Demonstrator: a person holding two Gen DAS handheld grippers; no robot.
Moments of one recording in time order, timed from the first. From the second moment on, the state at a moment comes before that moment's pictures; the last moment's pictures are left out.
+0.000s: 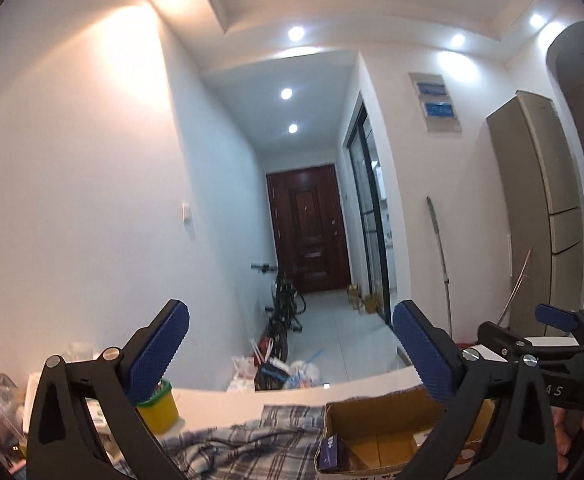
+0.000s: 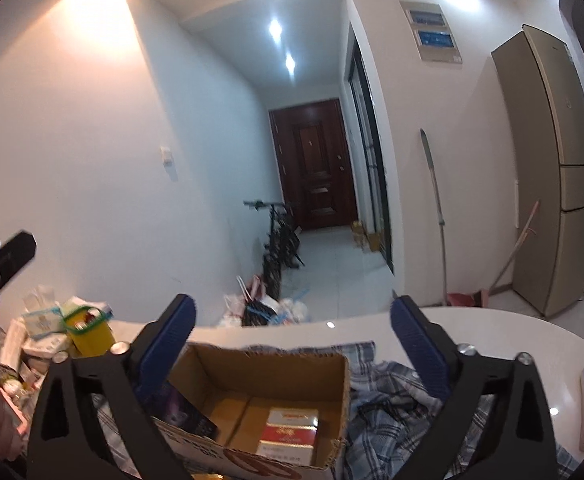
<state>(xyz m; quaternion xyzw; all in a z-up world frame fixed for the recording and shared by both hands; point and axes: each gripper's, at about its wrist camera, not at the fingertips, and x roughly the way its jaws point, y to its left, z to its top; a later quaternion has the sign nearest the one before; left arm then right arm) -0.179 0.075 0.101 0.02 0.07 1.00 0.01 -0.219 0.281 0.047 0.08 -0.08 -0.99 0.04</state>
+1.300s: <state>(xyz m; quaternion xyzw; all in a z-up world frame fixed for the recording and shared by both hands) -0.027 0.025 0.169 0.06 -0.03 0.99 0.10 -0.045 0.241 0.121 -0.08 -0.04 -0.99 0.06</state>
